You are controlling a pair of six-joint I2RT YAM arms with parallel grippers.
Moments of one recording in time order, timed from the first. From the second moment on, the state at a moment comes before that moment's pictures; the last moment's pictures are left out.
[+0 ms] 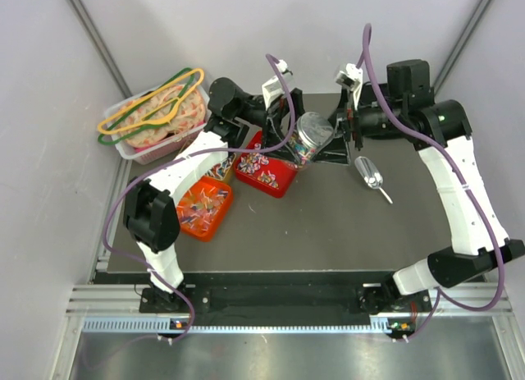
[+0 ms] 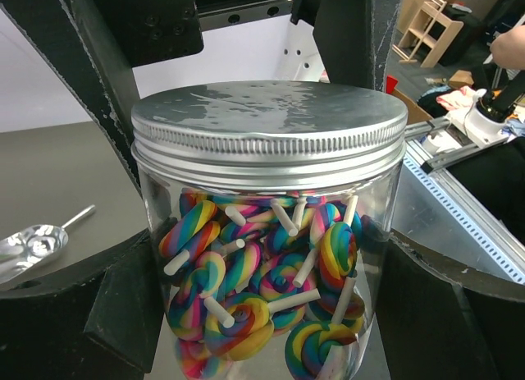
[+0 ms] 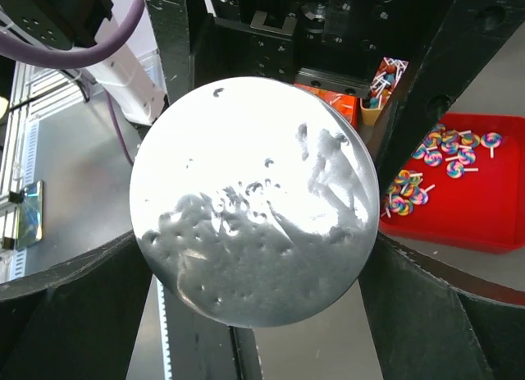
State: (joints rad) left arm -0.55 1.81 1.64 0.76 1.55 -0.84; right arm 0.36 1.44 1.92 -1.10 -1.01 -0.23
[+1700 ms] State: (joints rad) left arm -0.52 1.81 1.60 0.79 1.57 -0.86; right arm 0.49 1.55 2.06 -1.13 -0.79 -0.25
